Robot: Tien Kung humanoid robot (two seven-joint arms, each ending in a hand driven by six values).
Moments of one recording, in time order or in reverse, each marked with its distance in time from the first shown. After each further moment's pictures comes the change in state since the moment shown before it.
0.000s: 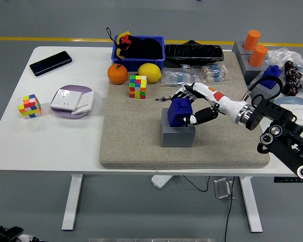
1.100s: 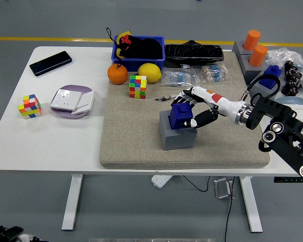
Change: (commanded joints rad) left arm -0.001 -0.001 0.009 0.002 -0.016 0.001 -0.004; right arm 0.002 0.003 0.027 0.020 -0.015 0.084 -0.079
